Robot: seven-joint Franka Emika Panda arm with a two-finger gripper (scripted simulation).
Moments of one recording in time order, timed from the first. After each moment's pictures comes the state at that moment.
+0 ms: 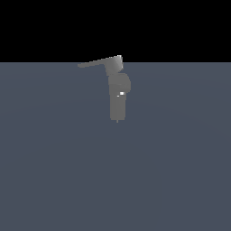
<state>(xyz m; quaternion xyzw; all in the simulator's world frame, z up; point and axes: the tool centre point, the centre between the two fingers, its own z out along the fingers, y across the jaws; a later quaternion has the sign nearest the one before) -0.249 0.009 0.502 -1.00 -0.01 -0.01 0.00</state>
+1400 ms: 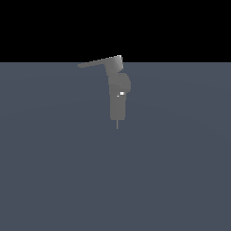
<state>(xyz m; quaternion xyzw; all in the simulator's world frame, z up) -0.218 0.017 0.510 -1.00 0.03 0.00 0.00</state>
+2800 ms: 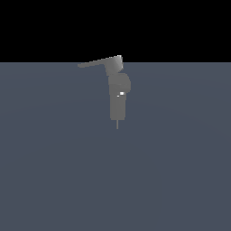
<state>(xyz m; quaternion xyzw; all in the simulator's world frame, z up) -0.045 0.047 0.455 -0.93 0.36 0.07 0.03</state>
